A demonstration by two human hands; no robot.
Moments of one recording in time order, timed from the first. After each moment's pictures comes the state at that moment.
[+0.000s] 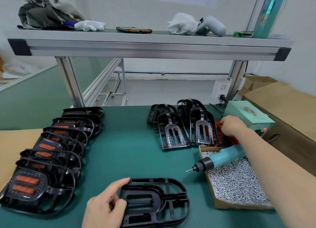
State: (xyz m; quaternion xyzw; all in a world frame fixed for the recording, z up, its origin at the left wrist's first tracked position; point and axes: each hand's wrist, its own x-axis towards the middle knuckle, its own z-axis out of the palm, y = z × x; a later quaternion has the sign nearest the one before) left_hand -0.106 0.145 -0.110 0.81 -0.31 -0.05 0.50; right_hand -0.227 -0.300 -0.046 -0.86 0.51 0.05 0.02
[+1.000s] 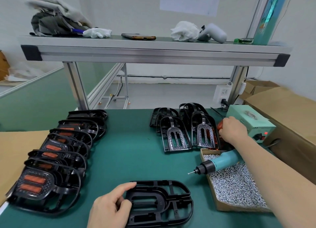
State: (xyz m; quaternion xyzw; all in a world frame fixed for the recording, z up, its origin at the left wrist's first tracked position) left_hand -0.108 0.144 -0.112 0.83 -0.30 -0.04 0.46; right_hand -0.227 -0.294 -0.061 -0.86 0.50 -0.07 -0.06
